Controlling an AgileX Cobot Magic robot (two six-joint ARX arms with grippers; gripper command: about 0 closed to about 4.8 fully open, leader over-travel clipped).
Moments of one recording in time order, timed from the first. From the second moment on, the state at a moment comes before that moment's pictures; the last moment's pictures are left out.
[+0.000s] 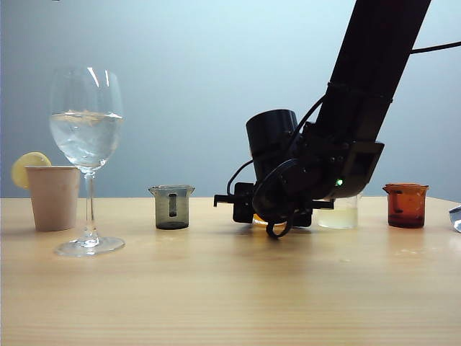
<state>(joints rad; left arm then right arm) -0.38 0.79 0.85 -0.31 0.02 0.10 0.60 2.27 1.17 0.83 0.56 0.24</state>
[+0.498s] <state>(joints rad) -0.38 0.79 0.85 -0.31 0.02 0.10 0.64 2.16 1.17 0.73 0.43 0.16</state>
